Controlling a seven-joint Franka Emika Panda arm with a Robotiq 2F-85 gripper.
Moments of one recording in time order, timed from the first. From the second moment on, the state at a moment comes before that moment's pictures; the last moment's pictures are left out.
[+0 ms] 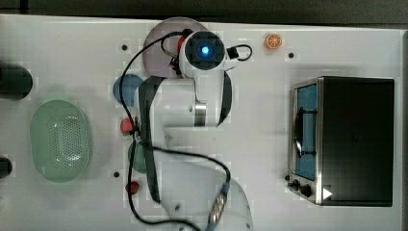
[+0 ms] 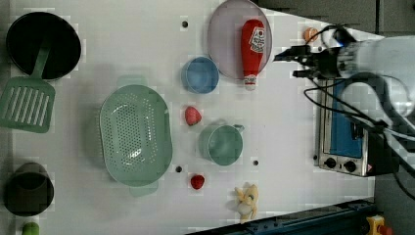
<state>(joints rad) -0.06 0.44 0.11 -1.89 0.02 0.82 -0.37</state>
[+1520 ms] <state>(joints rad) -0.04 0.79 0.11 -1.69 -0.10 1.09 -0.57</state>
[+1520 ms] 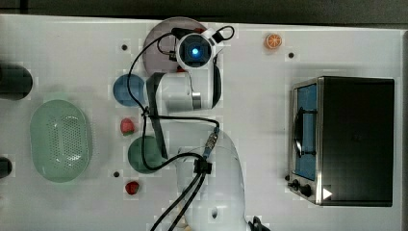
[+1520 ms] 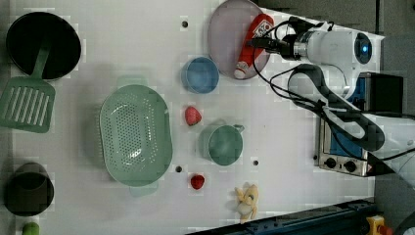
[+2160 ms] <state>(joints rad) -0.03 0.79 0.10 -1.70 -0.10 1.12 -0.58</state>
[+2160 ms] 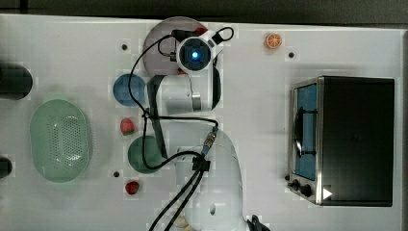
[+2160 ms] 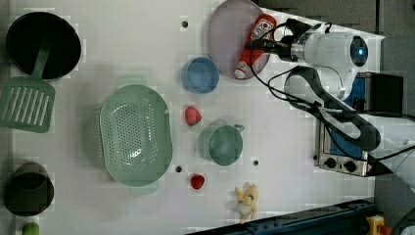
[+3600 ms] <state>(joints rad) -0.07 0.03 0.06 -2.18 -0.07 0.71 -0.57</state>
